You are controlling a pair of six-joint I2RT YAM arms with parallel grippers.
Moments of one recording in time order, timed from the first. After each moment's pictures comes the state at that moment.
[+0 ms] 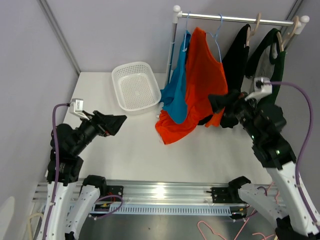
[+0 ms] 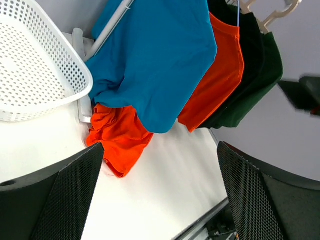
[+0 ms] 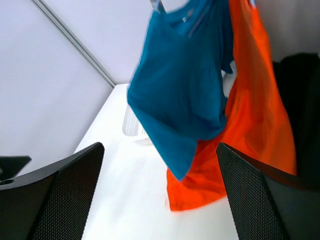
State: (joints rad) left arm -0.13 0.48 0.82 -0.35 0.43 -0.65; right arm 0.41 0.71 1.08 -0.37 0.01 0.48
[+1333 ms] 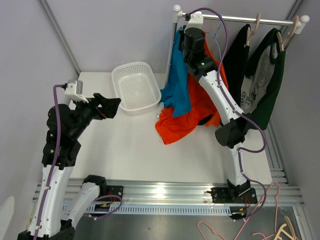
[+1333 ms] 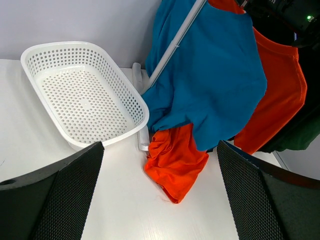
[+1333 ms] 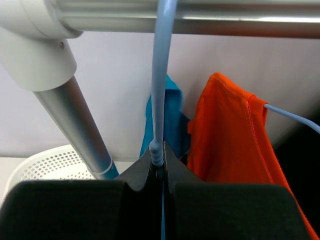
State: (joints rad) left arm -0.15 0.73 1.10 -0.43 0.24 -0.37; right arm 0.51 2.18 2.50 -0.33 0.47 0.07
